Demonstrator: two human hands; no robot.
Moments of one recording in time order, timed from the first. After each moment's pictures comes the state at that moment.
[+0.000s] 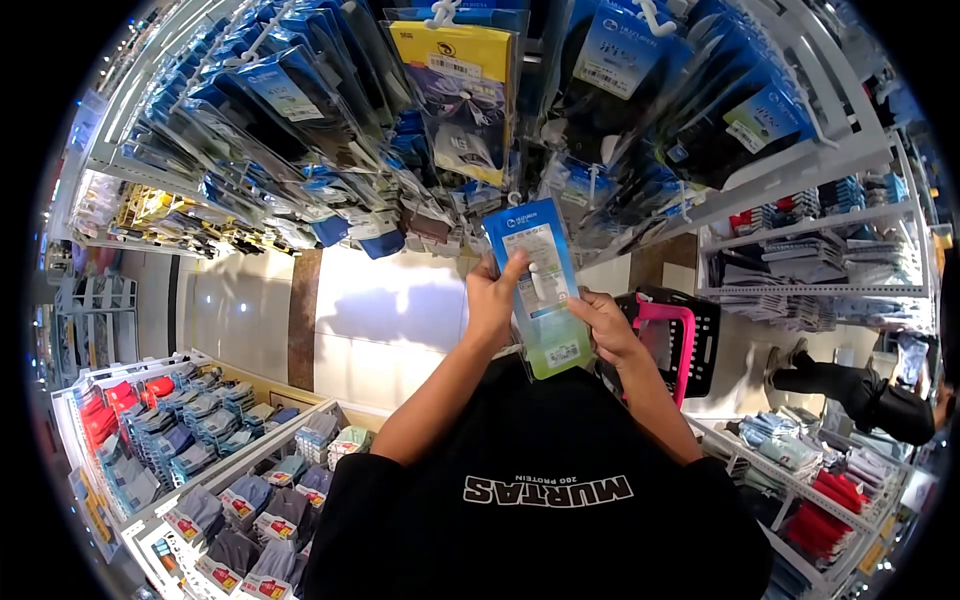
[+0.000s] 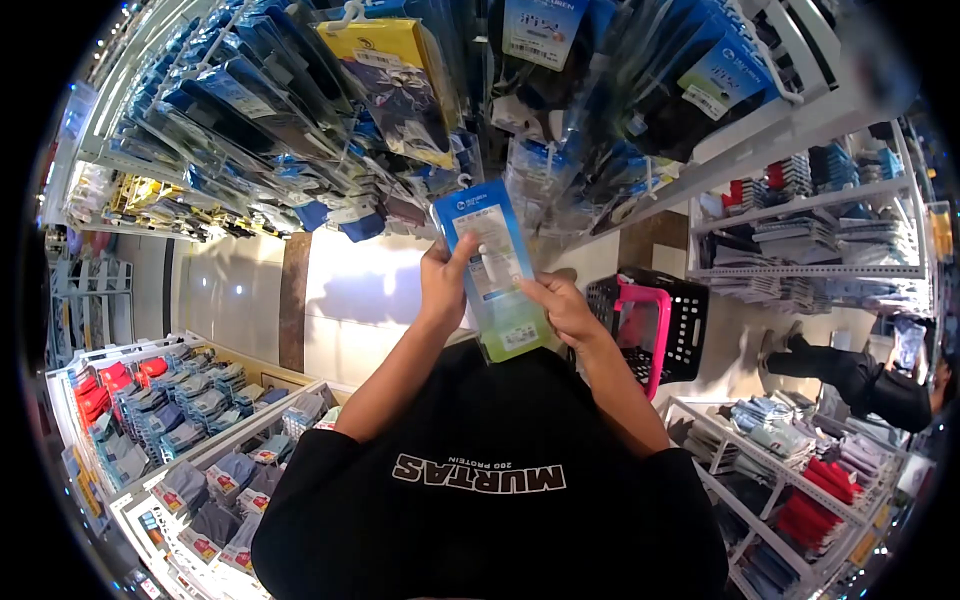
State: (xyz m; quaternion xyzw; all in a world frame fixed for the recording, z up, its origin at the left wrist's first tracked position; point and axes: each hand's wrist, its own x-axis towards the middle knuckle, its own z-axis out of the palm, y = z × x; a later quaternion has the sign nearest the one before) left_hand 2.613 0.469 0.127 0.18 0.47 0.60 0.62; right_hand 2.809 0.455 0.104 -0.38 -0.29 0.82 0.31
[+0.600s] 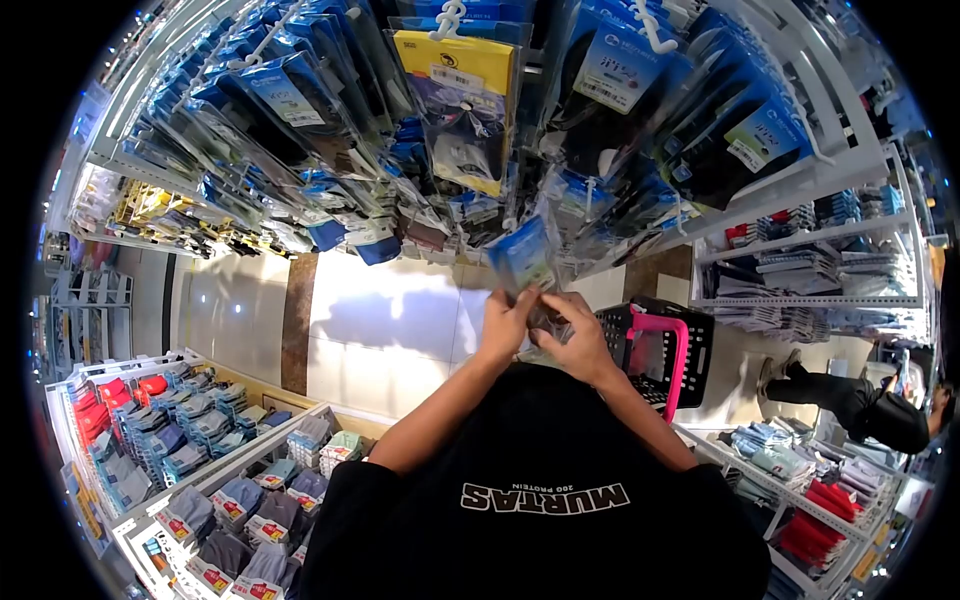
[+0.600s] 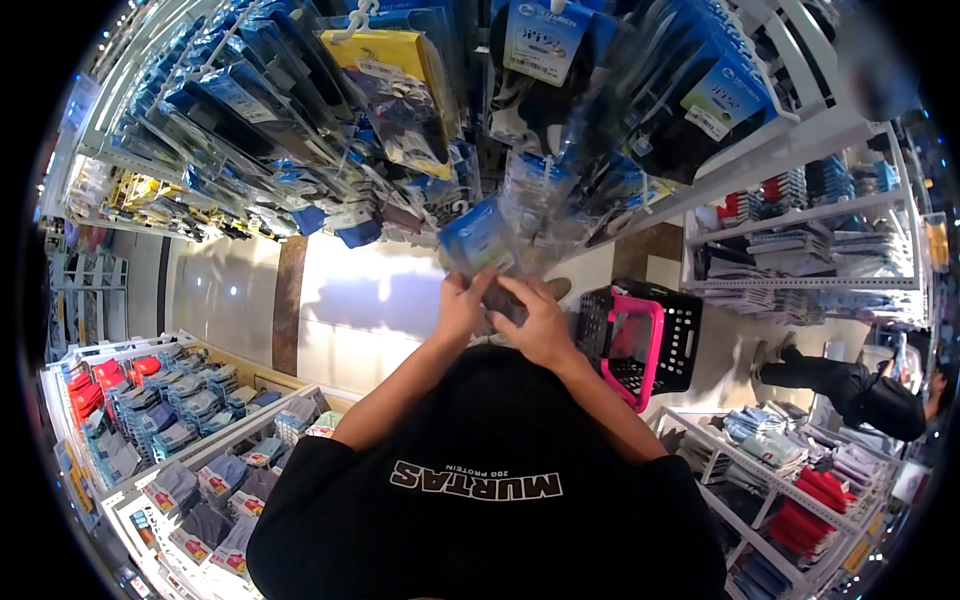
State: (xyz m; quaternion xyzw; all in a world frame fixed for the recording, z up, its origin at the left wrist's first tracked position) left_hand 2.621 0.456 0.098 0.32 0.52 0.48 0.63; right_hand 2.779 0.445 0.122 -0.48 -0.71 0.39 0.34
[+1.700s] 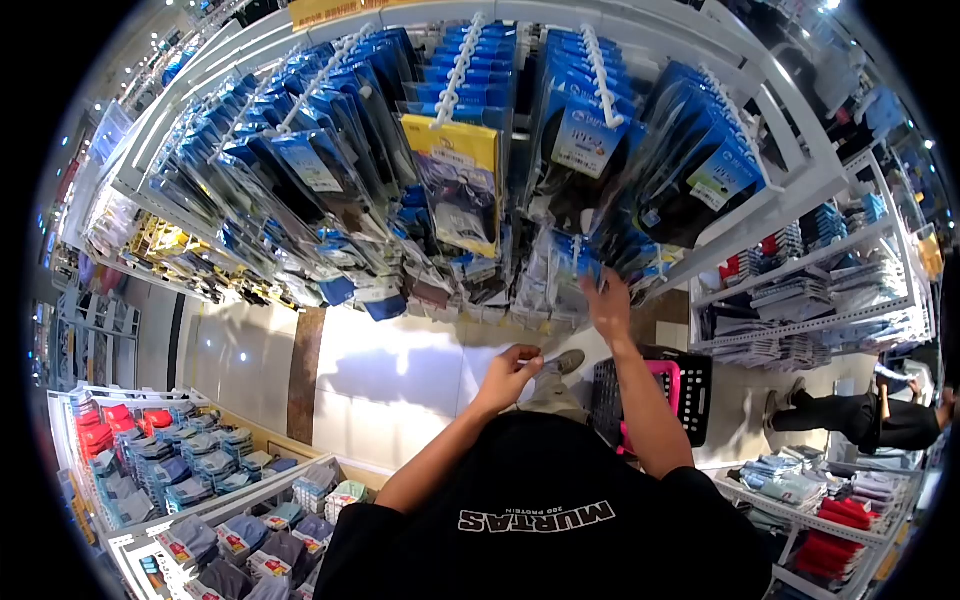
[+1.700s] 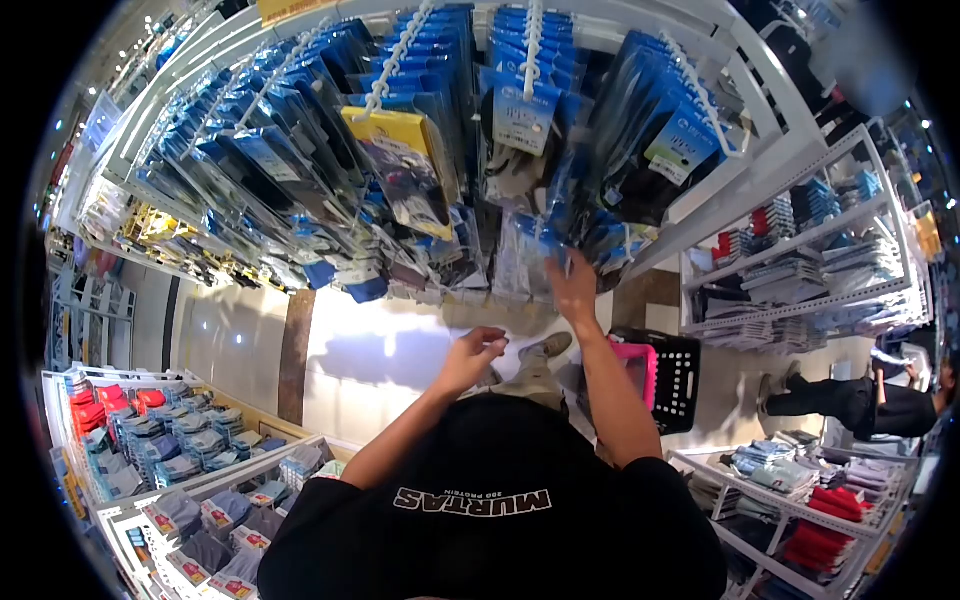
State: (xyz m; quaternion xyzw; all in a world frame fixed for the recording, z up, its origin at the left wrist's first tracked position) left_hand 2.616 0.441 0.066 0.49 0.52 0.38 0.60; right_hand 2.827 0.571 0.079 -0.62 -0.58 0.31 0.43
